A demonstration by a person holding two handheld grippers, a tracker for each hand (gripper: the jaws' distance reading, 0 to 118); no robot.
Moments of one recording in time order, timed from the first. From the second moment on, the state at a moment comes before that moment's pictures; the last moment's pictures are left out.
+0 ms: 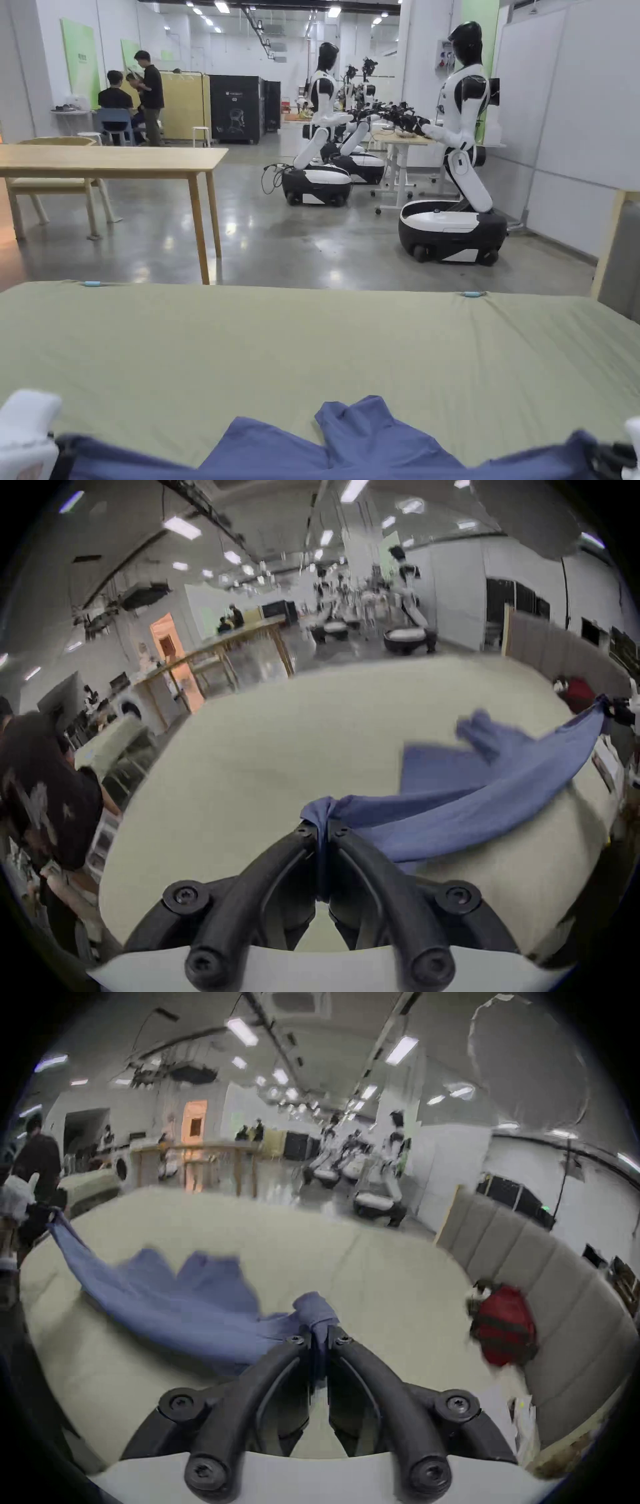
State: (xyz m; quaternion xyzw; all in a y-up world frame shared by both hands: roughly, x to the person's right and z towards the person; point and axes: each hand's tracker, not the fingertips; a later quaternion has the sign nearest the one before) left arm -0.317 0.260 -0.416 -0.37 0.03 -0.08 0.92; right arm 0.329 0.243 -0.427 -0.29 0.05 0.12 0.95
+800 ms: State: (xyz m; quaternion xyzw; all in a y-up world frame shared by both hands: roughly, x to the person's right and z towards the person) left arm -0.186 0.287 -0.332 -0.14 0.05 -0.05 0.99; right arm 0.118 0.286 -0.367 -0.15 0.04 0.04 0.99
